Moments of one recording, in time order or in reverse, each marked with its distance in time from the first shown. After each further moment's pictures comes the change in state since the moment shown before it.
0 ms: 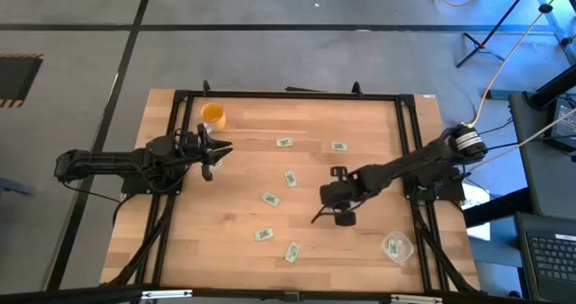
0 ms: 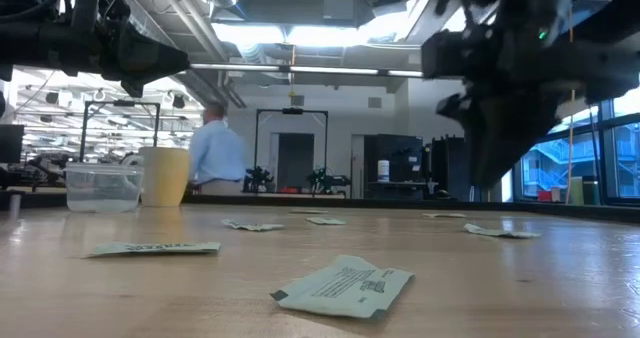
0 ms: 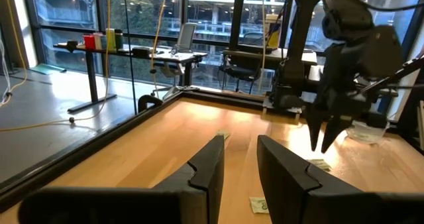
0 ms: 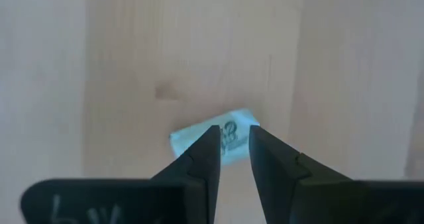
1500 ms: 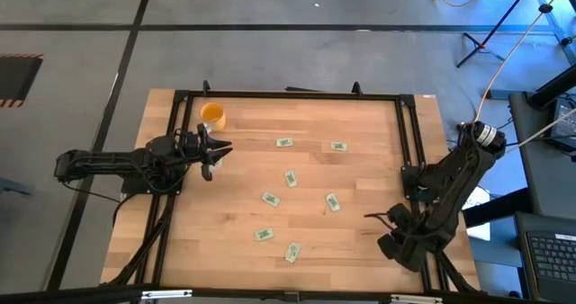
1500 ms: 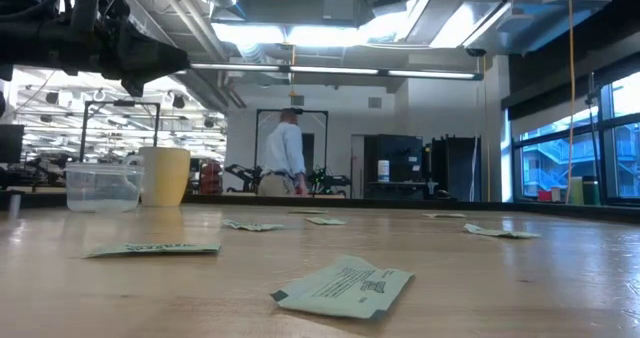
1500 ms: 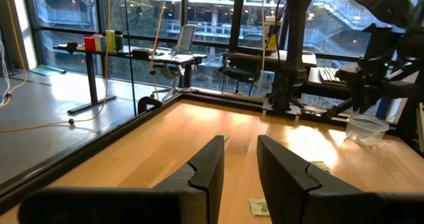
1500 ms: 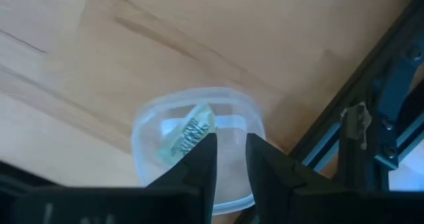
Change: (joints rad) left arm 0.000 0.000 0.000 0.007 0.000 0.000; right arm 0.725 -0.215 0.000 -0.504 -0.141 1.891
